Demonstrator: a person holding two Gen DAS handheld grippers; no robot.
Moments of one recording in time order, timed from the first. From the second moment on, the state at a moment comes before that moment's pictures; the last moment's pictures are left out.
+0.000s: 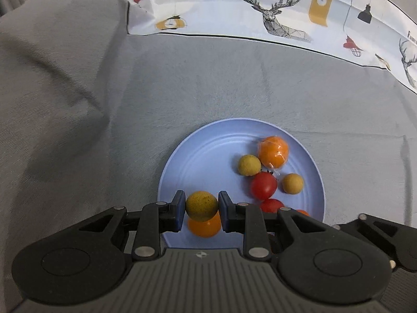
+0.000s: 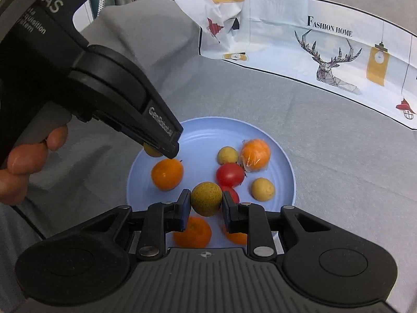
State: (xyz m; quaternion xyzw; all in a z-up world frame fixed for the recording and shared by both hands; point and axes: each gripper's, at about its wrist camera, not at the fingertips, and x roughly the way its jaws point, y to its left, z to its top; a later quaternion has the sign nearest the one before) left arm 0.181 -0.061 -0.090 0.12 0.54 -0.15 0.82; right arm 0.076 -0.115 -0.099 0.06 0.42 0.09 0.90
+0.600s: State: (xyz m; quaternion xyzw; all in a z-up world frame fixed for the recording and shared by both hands) left arm 0.071 -0.021 -0.020 0.11 0.51 -0.12 0.85; right arm -0.016 -0.122 -0.040 0.04 0.39 0.02 0.92
